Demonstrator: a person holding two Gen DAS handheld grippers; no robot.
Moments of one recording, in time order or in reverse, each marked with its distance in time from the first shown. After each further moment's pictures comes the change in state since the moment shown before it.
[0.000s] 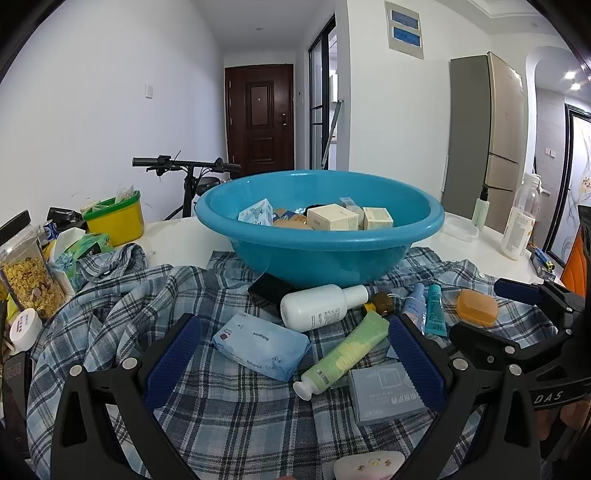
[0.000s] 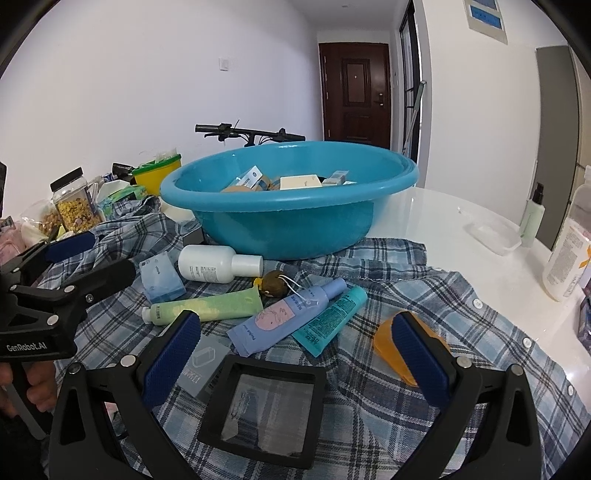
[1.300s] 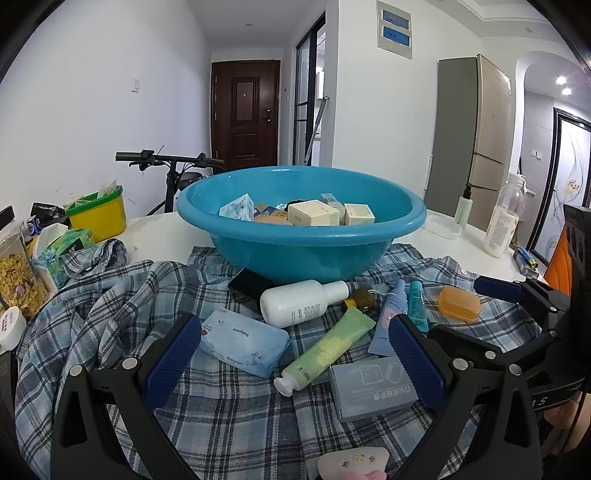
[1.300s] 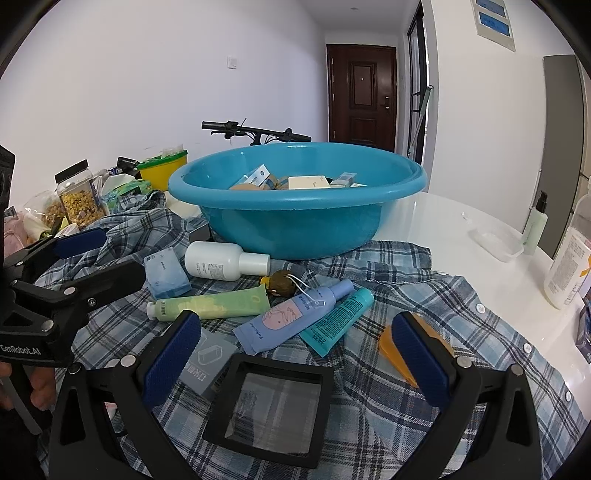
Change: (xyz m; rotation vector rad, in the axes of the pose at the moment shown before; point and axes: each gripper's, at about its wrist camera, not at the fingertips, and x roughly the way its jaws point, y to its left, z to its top) left arm 0.000 -0.003 -0.001 0.002 0.016 -0.074; right arm -0.001 0.006 -0.001 -0.025 0.006 0.011
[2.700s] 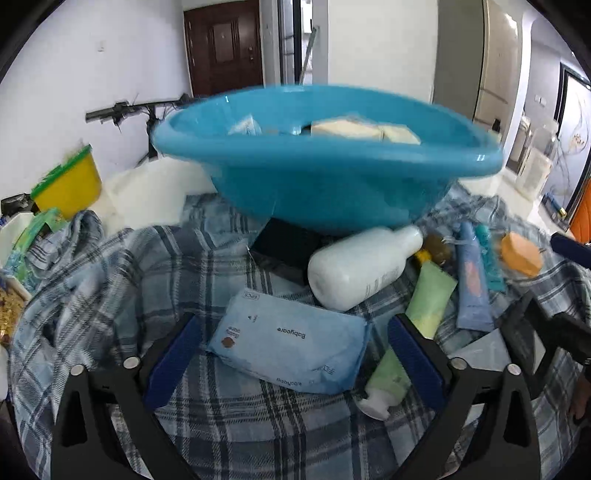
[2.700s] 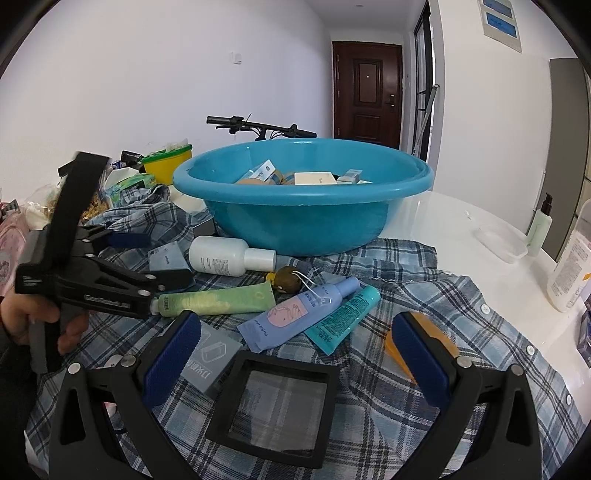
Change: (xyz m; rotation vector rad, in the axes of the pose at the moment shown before) left arm 0.097 0.040 -0.002 0.079 0.324 -0.028; right arm 0.003 0.003 0.001 -0.016 0.018 0.010
